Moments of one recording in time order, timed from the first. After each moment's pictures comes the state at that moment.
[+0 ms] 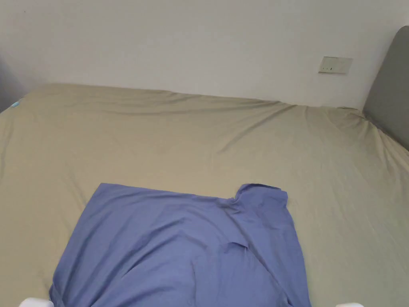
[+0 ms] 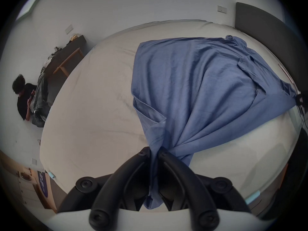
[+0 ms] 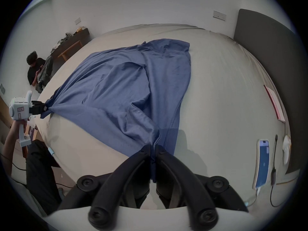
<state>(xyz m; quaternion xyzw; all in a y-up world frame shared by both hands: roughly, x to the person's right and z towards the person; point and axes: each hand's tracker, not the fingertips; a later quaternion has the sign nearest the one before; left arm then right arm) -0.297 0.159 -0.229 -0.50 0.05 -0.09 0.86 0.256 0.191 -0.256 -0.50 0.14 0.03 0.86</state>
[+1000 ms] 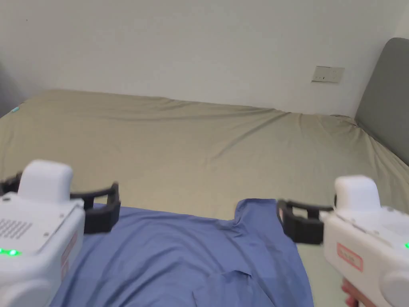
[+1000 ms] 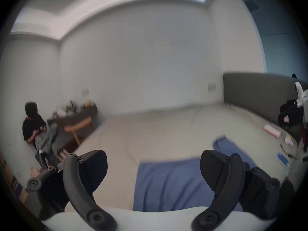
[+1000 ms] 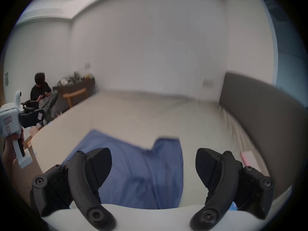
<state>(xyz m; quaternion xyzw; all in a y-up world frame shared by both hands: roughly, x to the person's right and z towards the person) -0.205 0.404 -0.236 -0.08 0.06 -0.06 0.99 0.165 0.406 -0.263 -0.16 0.11 0.07 0.98</state>
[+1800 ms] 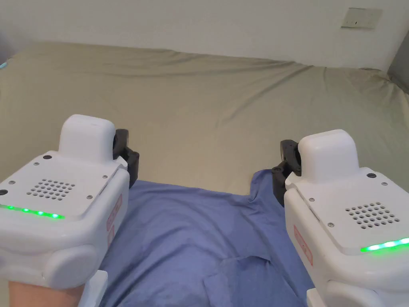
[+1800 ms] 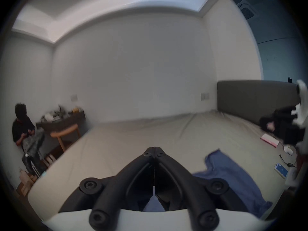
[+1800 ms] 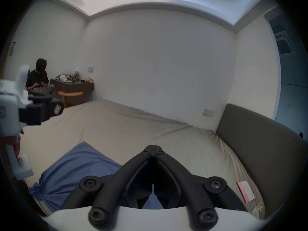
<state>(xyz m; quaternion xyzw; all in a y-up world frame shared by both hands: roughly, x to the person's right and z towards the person) -0.190 0.335 -0.348 -0.15 0.00 -0.04 0.99 0.093 0.354 -0.331 -0.13 0.09 0.14 0.98</state>
